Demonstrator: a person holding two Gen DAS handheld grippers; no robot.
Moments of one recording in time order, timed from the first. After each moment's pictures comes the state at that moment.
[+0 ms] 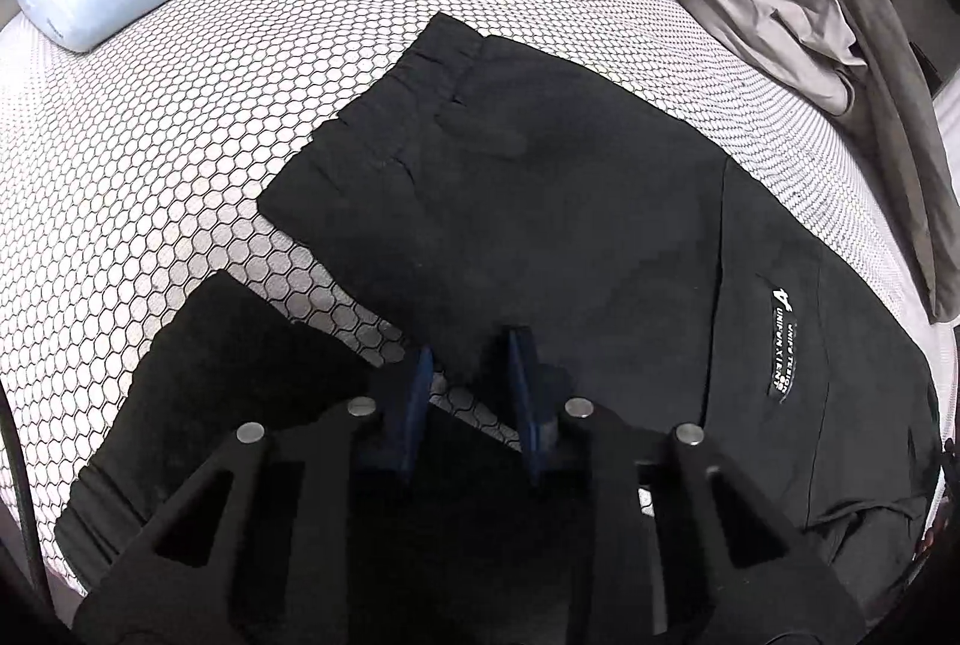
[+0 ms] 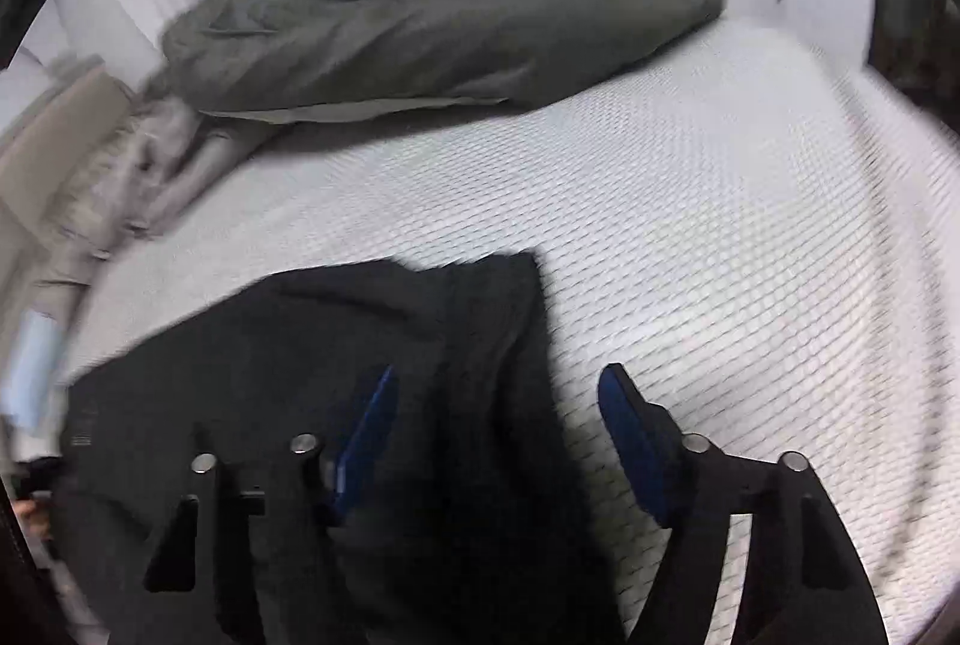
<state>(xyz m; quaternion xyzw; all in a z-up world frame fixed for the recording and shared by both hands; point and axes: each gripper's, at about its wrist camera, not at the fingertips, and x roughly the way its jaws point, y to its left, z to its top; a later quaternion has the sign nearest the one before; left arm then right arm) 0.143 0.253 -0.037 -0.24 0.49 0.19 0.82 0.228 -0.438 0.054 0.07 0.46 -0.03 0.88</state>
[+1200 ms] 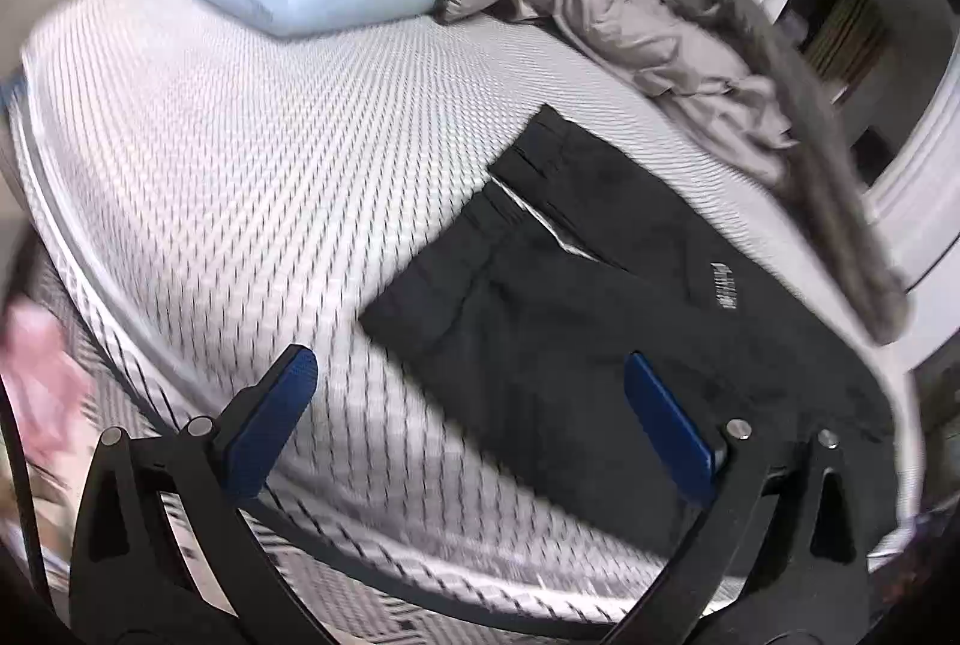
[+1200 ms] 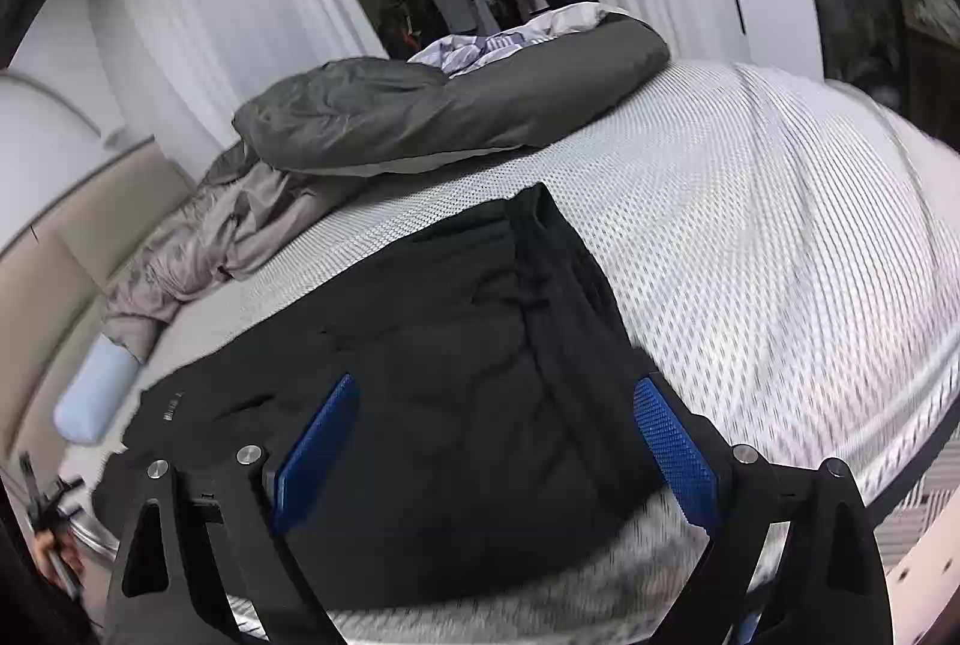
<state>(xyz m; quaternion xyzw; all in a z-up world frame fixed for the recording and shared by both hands) -0.073 0.280 0.006 -0.30 0.35 0.18 0.87 0.026 -0.437 0.088 0.16 0.35 0.01 0.92</state>
